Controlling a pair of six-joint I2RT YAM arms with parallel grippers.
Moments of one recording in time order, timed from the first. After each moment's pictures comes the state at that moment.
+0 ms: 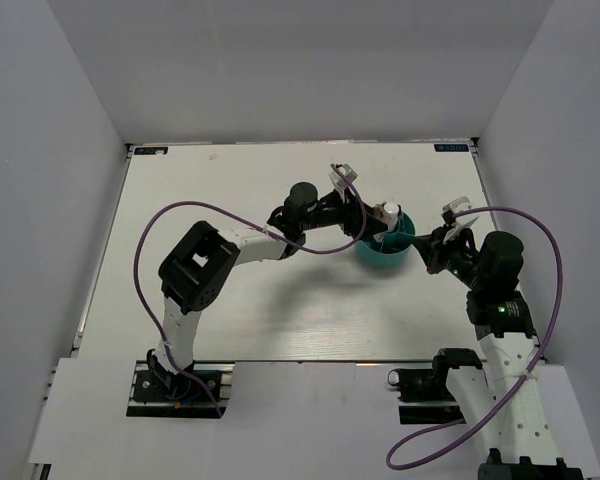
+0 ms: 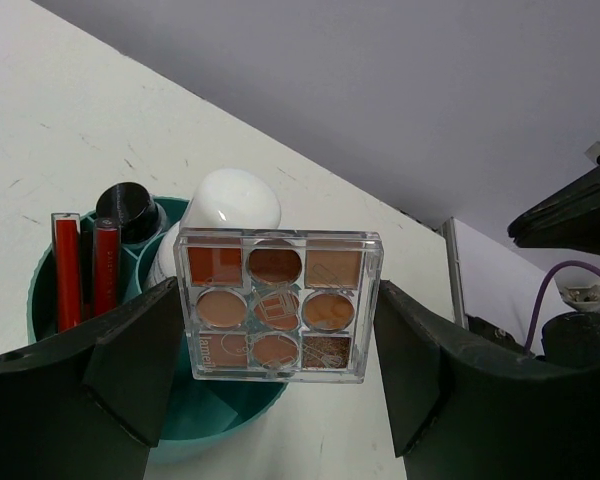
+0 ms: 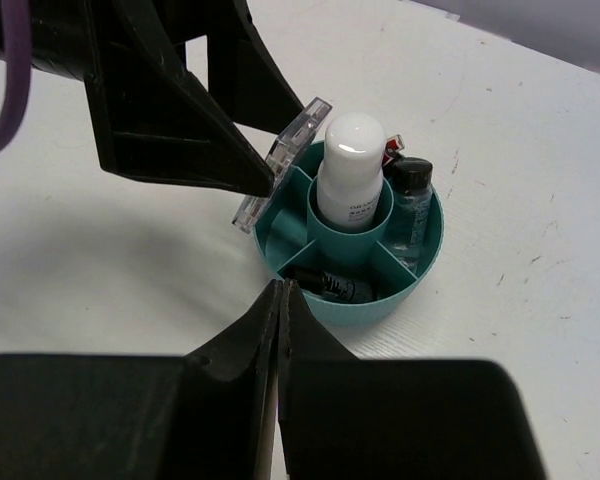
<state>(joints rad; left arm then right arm) -0.76 2.03 1.29 0.80 0.60 -0.47 0.02 0.60 0.66 -0.33 -0.56 -0.14</state>
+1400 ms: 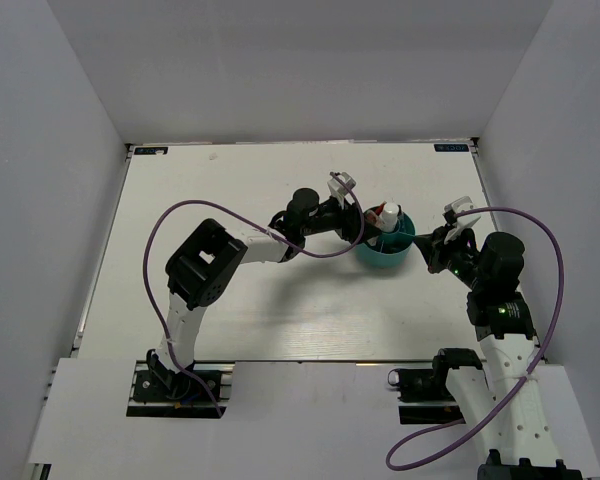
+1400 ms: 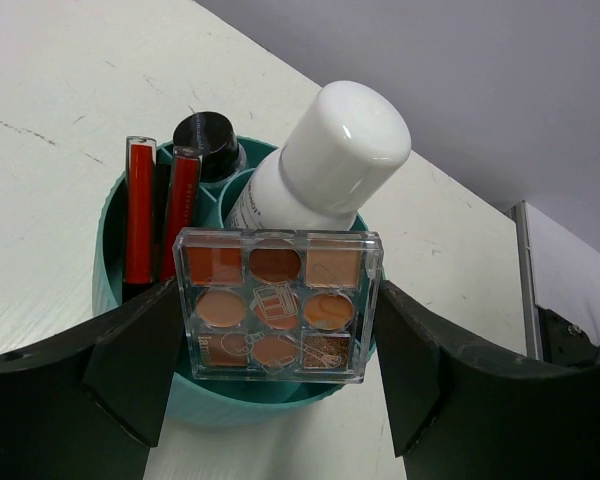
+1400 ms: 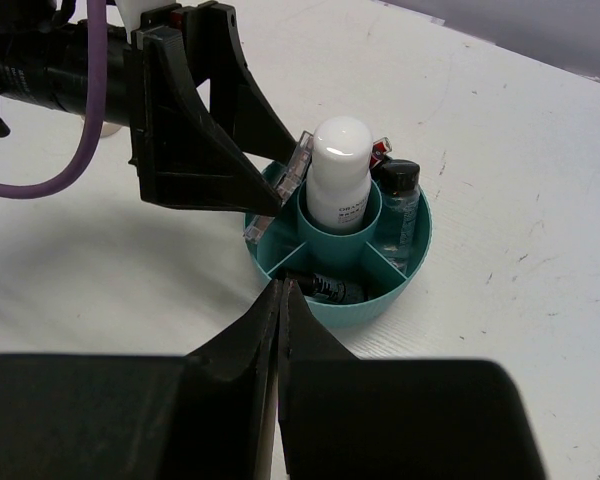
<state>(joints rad) -0.75 2.10 1.27 0.77 0.54 -0.41 0.02 0.59 0.66 -0.32 -0.54 -0.13</state>
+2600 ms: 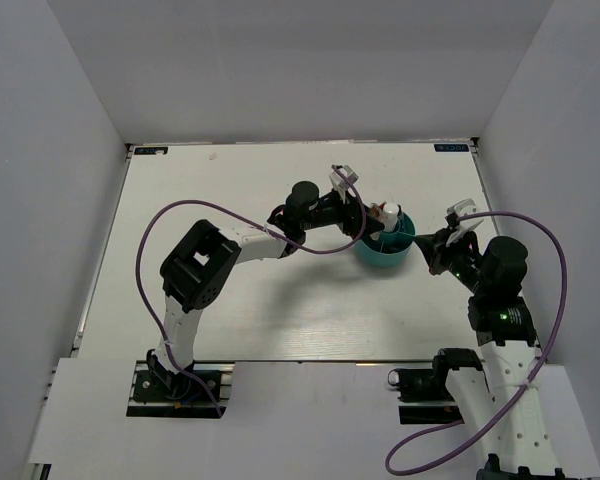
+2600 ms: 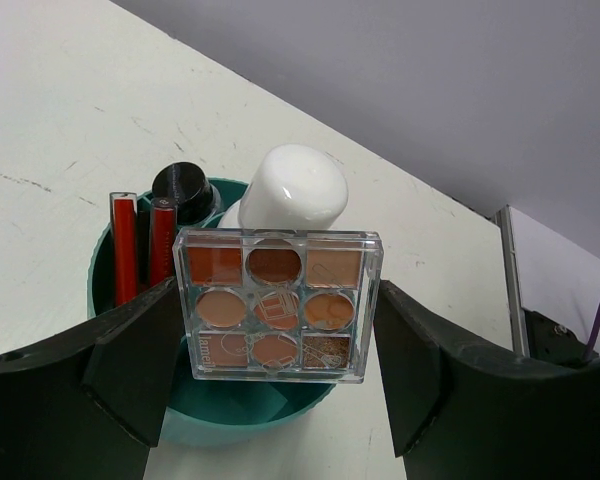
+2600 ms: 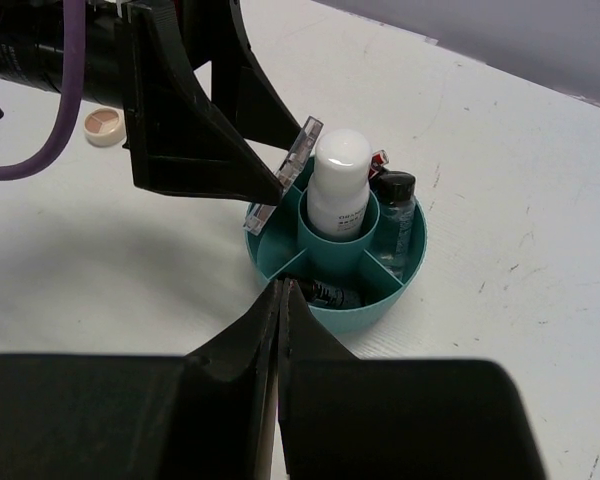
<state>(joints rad) -0.75 2.06 1.30 0.74 0.56 -0.37 0.02 0.56 0.66 -0.32 -0.54 -0.13</state>
